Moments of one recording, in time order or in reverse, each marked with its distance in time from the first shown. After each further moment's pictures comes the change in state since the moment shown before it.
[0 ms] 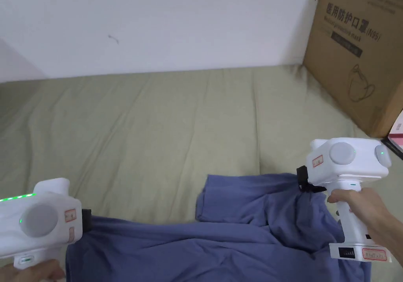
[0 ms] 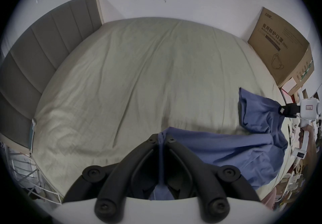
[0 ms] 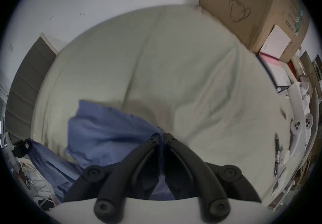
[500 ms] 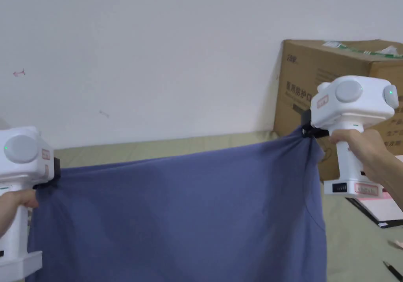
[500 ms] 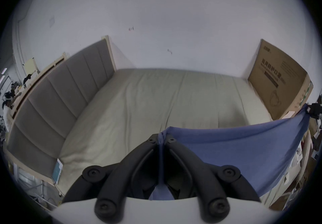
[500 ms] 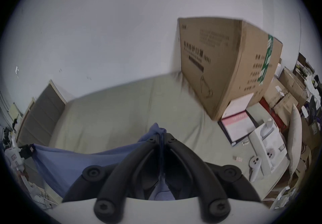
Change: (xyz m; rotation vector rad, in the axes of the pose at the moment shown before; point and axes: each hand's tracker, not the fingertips) left arm 0.006 0.168 0.117 0.301 0.083 -0.020; right arm 0.022 0.141 0.225 0.399 -0.019 -0.087
